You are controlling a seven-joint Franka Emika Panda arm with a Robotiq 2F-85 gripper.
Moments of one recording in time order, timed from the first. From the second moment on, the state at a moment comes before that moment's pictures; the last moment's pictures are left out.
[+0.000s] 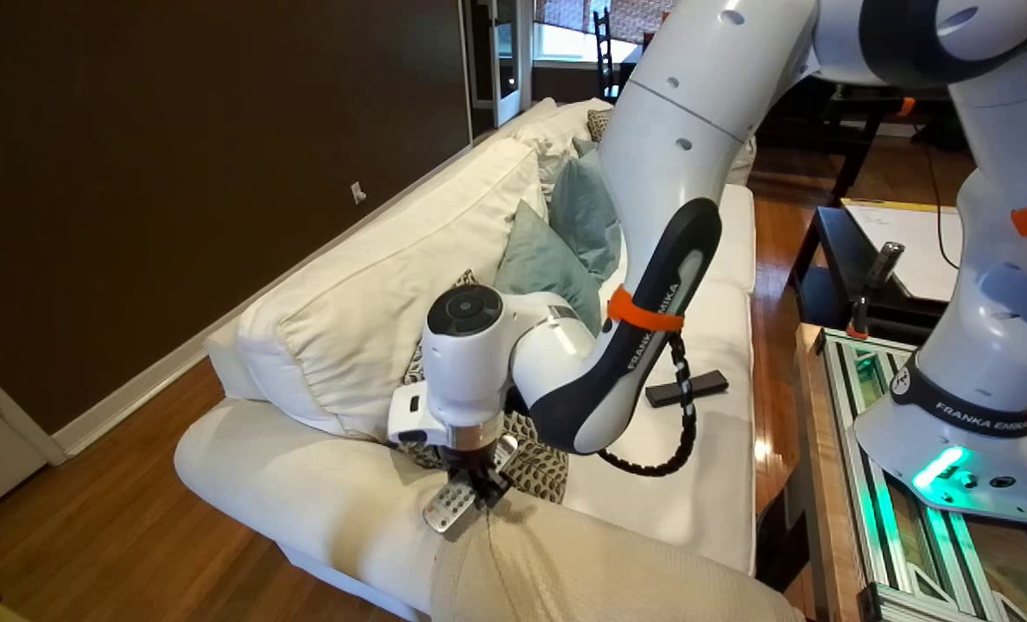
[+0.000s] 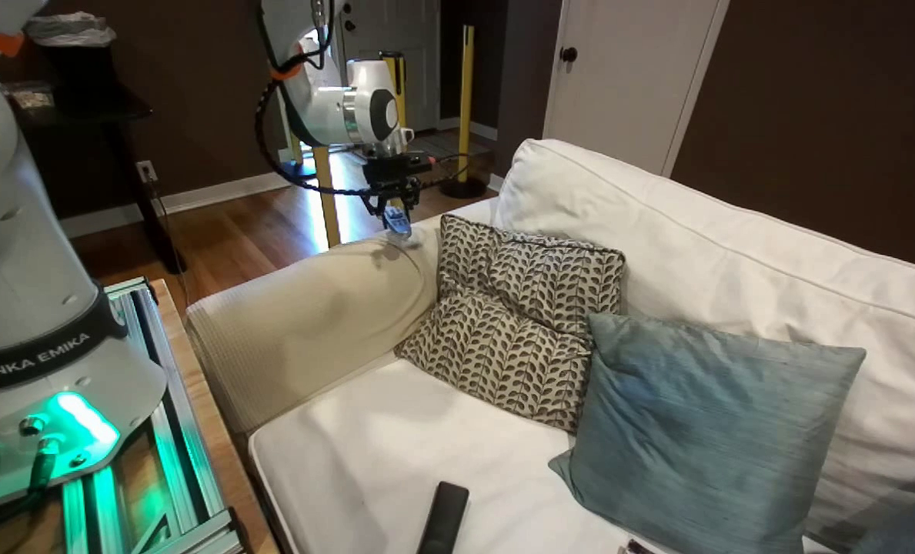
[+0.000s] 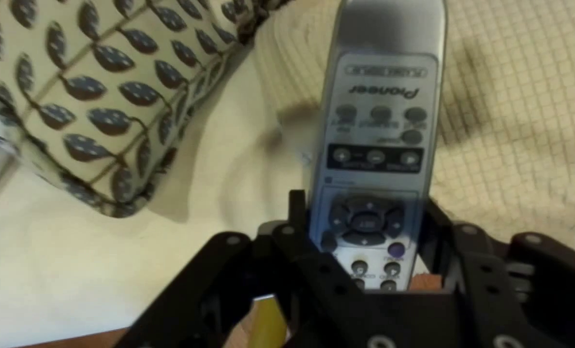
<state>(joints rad) 0.28 0.70 0.15 -1.96 -0.47 2.72 -0.47</state>
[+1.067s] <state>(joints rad) 0.19 0.29 -0.08 -2.16 -0.47 2.71 -0.03</state>
